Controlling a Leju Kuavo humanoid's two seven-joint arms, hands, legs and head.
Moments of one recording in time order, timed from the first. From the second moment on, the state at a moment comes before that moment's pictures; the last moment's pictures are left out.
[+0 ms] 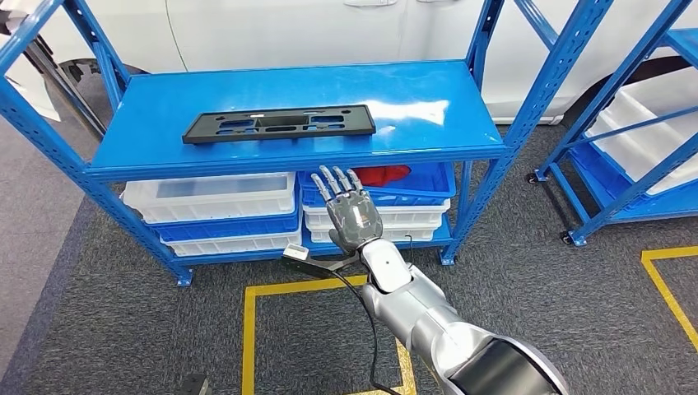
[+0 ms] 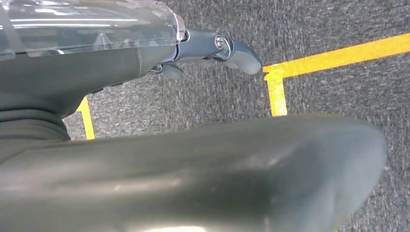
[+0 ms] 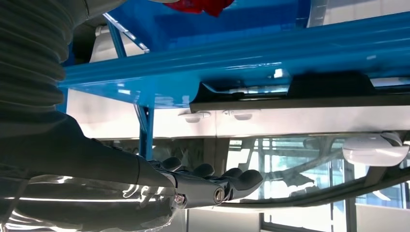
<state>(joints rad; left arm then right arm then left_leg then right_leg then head) -0.13 -0.03 0.10 -0.22 -0.10 0.09 -0.19 -0.78 0.28 0.50 -0.38 1.51 -0.70 -0.02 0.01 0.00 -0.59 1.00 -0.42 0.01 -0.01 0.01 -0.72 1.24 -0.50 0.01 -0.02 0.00</state>
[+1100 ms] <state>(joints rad) -0.12 -0.03 0.13 -0.21 -0.10 0.07 -0.21 -0.78 0.29 0.50 -0.40 1.51 -0.70 -0.02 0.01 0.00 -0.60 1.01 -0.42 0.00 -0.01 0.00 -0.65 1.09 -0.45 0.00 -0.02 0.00</state>
